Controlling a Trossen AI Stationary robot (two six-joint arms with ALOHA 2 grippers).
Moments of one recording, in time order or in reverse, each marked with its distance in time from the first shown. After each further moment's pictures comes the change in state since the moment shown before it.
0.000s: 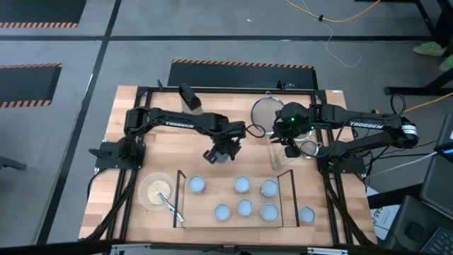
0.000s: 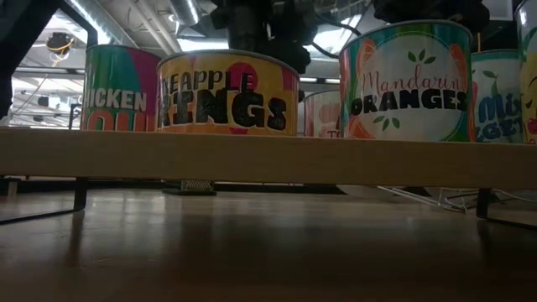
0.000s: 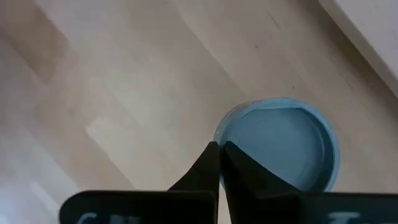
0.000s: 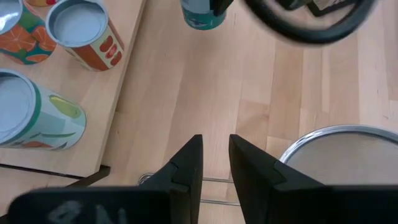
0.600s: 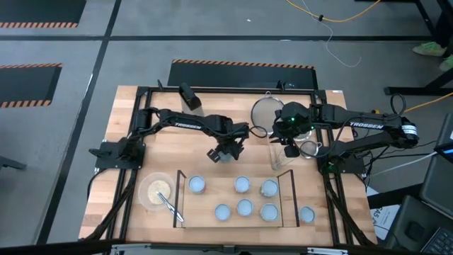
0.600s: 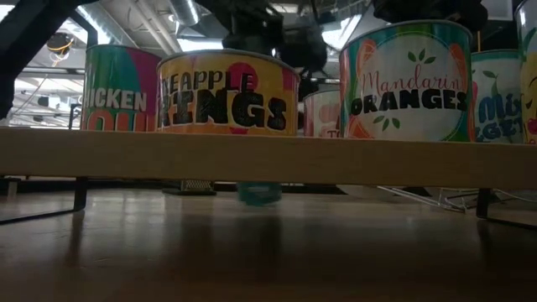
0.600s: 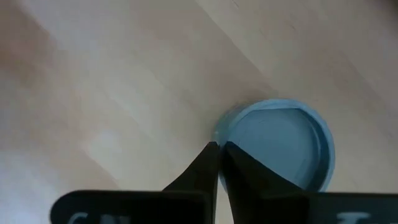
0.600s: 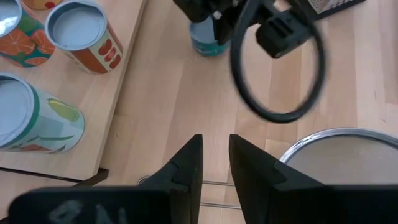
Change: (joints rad) left arm 0.020 0.098 0.001 0.089 -0.011 0.084; right arm 0.000 0.000 0.000 0.013 0.000 -0.001
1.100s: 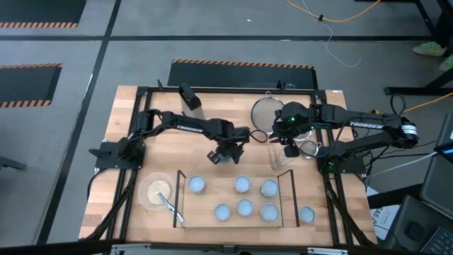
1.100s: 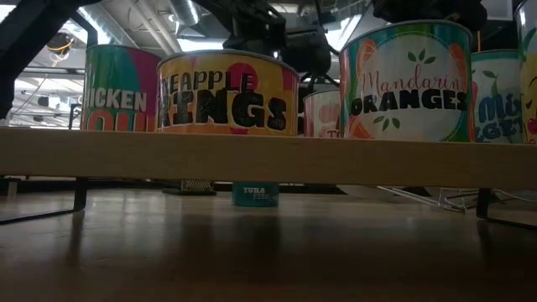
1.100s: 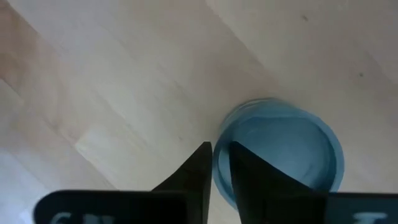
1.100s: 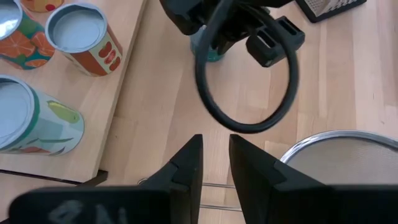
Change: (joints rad) left arm -0.023 0.027 -0.001 0.004 -0.070 -0.006; right arm 0.000 0.000 0.000 0.006 0.000 0.000
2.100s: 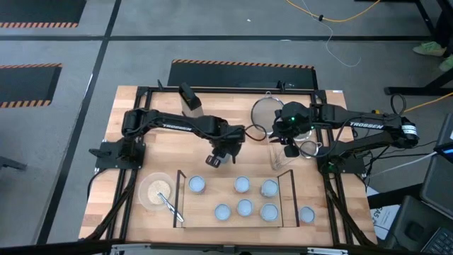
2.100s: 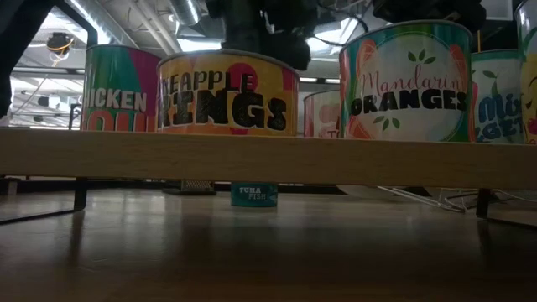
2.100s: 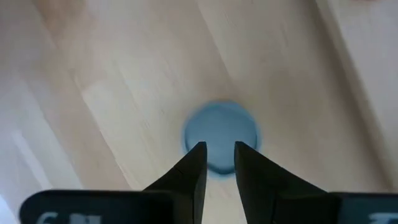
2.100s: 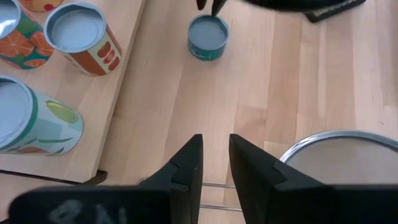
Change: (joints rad) left arm -0.041 -0.143 0.002 -0.109 0.021 -0.380; right arm 0.000 0.000 0.000 0.003 0.000 0.000
